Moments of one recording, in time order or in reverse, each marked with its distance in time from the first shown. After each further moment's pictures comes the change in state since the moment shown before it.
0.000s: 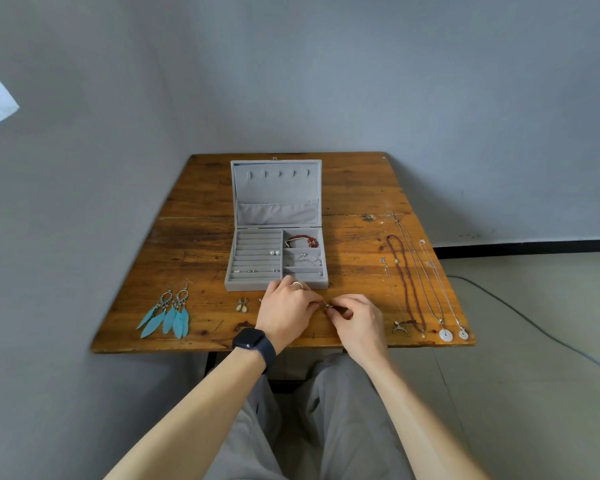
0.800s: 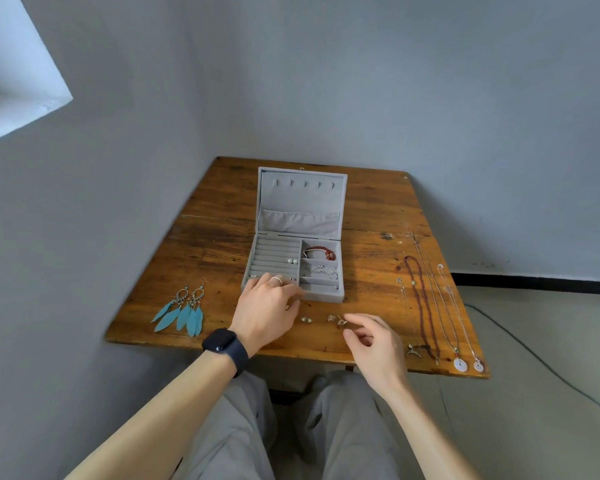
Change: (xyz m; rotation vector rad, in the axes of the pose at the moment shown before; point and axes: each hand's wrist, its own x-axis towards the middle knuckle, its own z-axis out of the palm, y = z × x) left_hand -0.020 -0.047 -0.032 -0.068 0.136 -0.099; right_hand -0.015 0.001 -0.014 0.133 -0.063 -0.099
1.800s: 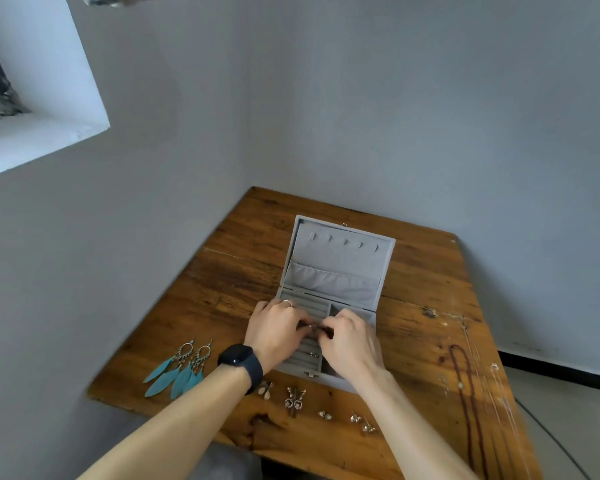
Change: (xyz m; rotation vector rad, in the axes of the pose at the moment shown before) left_hand 0.093 -0.059 0.017 -0.028 0.011 -0.169; right_hand 0.164 -0.073 0.068 -0.584 -0.260 -0.297
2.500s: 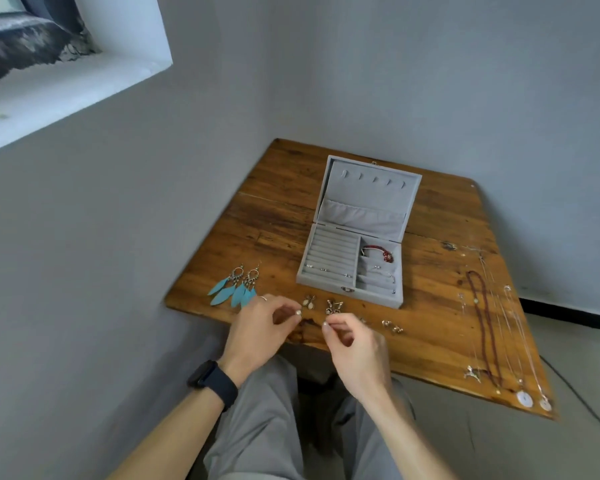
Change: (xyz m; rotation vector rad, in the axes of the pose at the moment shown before) left_hand -0.164 -0.038 -0.027 -0.417 0.022 -0.191; right_hand -0.158 -0.069 0.035 0.486 0.148 0.130
